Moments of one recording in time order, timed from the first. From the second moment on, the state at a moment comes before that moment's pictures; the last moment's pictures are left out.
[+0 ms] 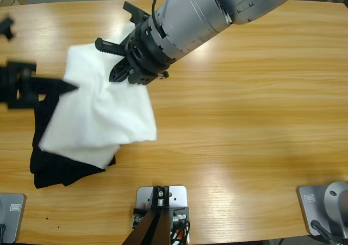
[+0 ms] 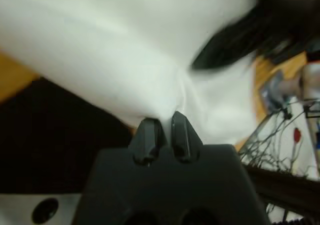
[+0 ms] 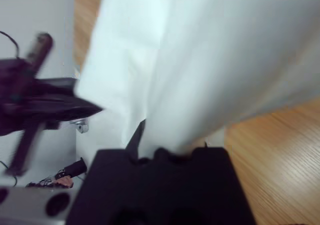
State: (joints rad) arm 0 -0.69 1.31 -0.83 0.28 -0.29 -0.44; arm 1 0.88 1.93 -1.46 0.39 0.52 0.69
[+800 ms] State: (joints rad) arm 0 -0.69 1.03 -0.78 0.53 -0.23 -0.51; arm 1 0.97 2.00 -1.66 0.43 0.55 0.70
